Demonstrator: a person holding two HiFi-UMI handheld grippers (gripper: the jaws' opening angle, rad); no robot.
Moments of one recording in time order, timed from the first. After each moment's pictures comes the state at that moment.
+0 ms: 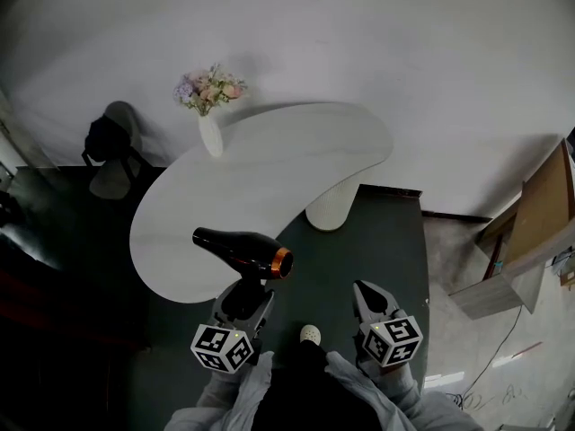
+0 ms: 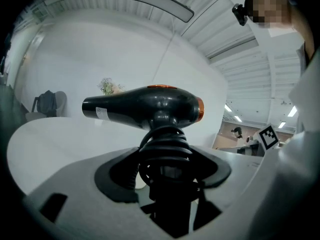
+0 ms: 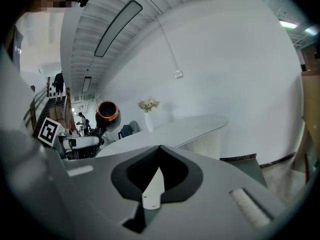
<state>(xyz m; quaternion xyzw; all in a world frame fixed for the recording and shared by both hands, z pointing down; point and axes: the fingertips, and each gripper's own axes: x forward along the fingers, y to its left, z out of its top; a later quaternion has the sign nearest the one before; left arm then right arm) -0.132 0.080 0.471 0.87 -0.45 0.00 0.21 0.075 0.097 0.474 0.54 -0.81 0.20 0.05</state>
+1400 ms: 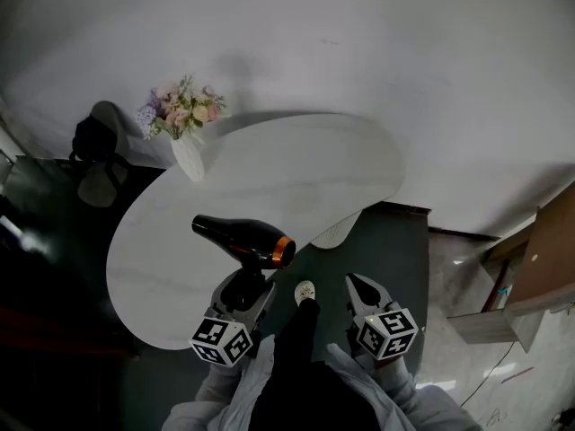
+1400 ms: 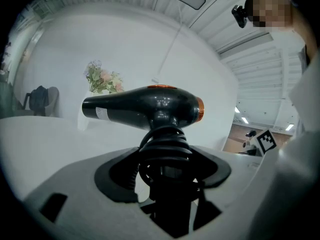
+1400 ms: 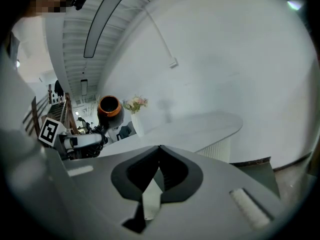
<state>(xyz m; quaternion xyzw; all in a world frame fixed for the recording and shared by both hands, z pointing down) -0.065 -0.127 0.487 0.86 -0.46 0.00 0.22 0.120 -0.119 0.507 0.50 -0.83 0.23 0.05</state>
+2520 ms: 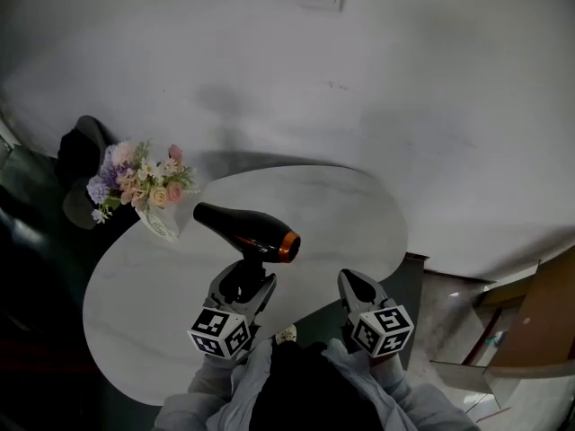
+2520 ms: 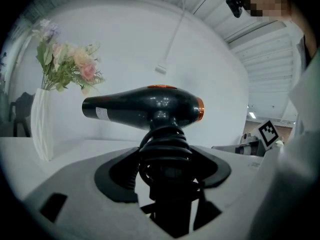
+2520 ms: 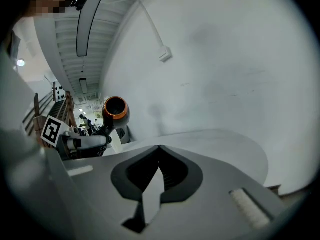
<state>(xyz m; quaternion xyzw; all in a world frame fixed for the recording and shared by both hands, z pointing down) -0.007 -0.395 0.482 0.85 -0.48 0.02 0.20 0.166 -0.396 0.492 0.47 -0.85 0.22 0.07</state>
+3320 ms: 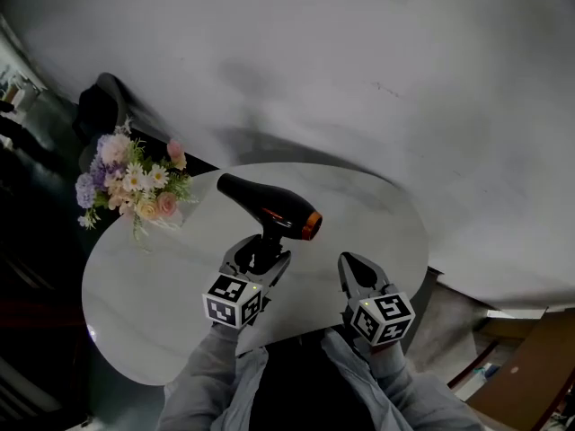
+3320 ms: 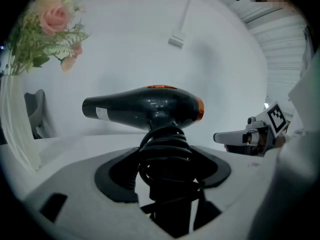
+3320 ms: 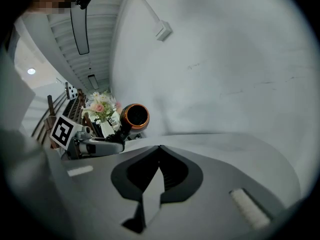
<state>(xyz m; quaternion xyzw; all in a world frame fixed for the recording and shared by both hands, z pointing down) 0.005 -0.518 0.536 0.81 -0.52 0.10 0.24 0.145 -0.525 0.518 0.38 -0.89 0.24 0.10</state>
